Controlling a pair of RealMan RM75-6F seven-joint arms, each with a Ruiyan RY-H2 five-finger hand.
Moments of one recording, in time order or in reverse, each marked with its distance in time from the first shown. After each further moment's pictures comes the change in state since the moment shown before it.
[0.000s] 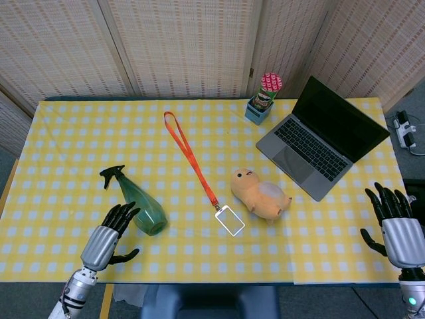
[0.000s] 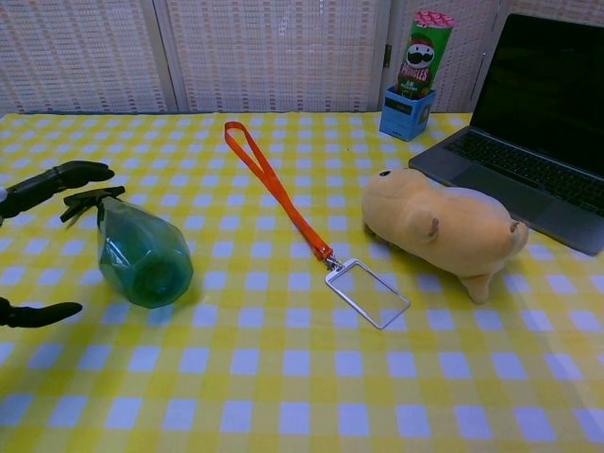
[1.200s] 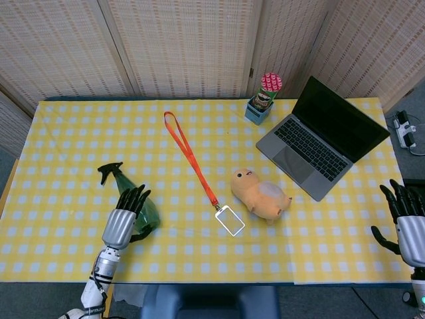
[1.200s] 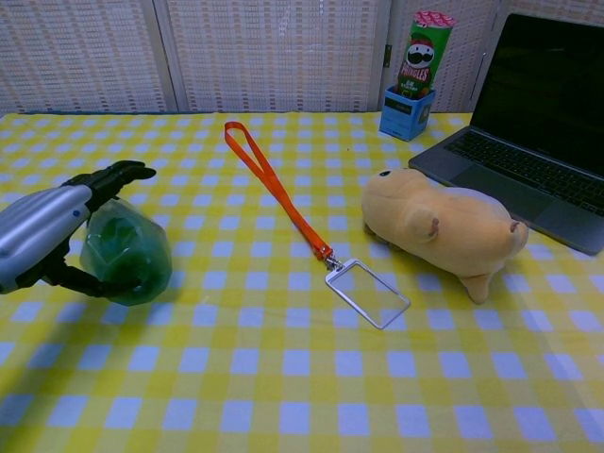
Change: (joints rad) left arm -0.081 -0.238 -0.093 0.232 -0.178 -0.013 0.212; right arm -0.012 0.042 0.016 -0.002 0.029 0.000 0.084
